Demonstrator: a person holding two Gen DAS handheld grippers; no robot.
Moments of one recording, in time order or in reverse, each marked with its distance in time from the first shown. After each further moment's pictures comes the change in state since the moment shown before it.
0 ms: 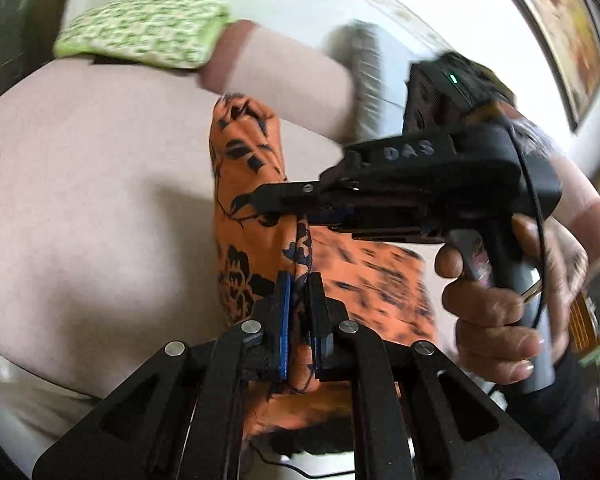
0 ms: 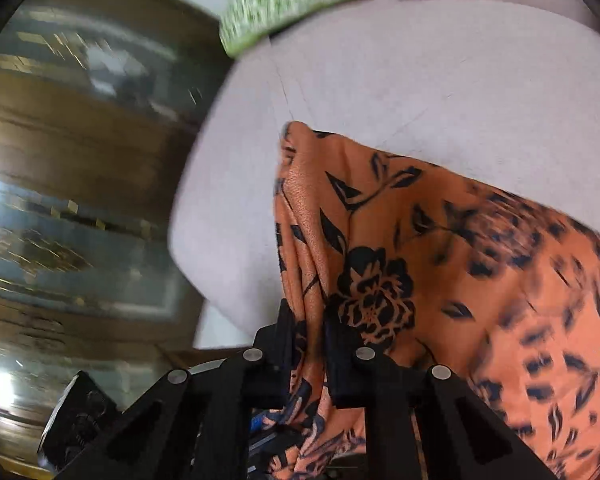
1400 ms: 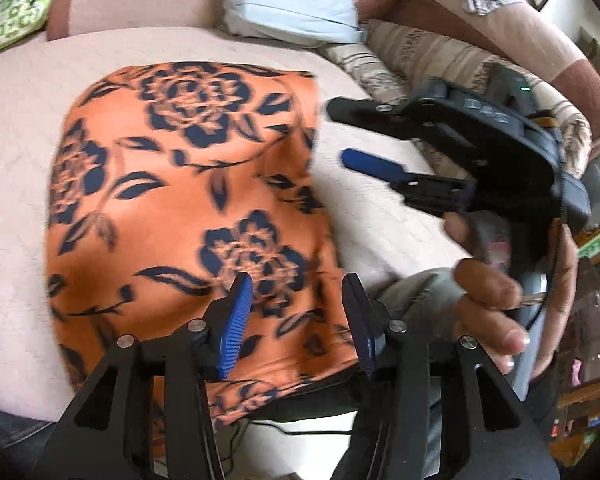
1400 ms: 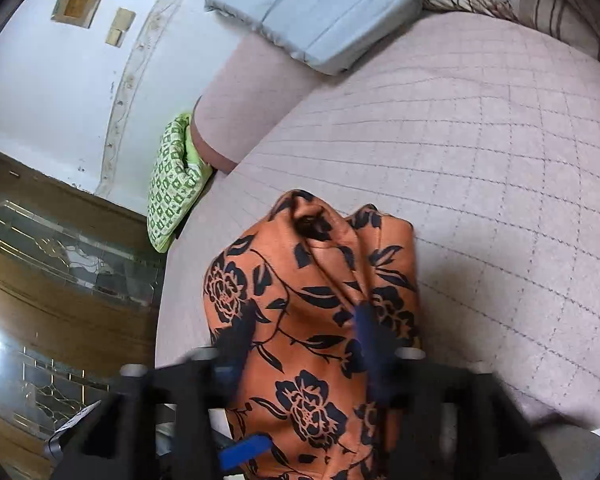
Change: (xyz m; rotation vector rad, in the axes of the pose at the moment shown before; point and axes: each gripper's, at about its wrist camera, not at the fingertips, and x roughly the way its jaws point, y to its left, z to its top) left arm 0.176 -0.166 -0.050 0.207 0.348 -0.085; right arm -0.221 -0.249 -0.167 0.370 -0.583 -0.070
